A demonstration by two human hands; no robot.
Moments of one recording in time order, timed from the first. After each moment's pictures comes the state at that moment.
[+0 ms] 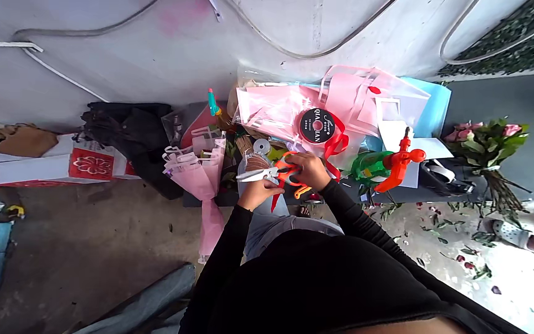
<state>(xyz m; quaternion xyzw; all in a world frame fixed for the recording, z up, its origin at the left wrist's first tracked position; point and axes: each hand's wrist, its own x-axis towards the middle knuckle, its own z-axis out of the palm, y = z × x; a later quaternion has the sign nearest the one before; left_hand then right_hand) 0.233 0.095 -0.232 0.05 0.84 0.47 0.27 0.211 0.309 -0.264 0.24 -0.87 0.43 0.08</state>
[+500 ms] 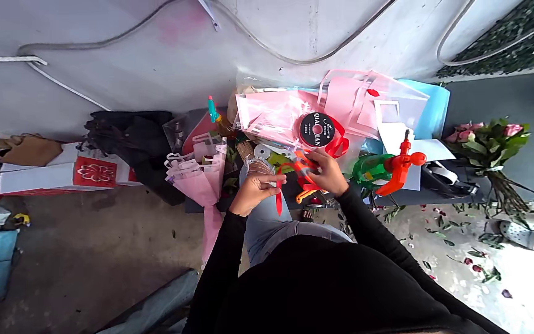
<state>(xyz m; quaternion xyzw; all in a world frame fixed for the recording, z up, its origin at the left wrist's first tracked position) 0.227 0.085 -0.202 0.08 0.69 0.67 0.26 0.220 0.340 -0.245 0.10 -0.84 0.53 0.01</state>
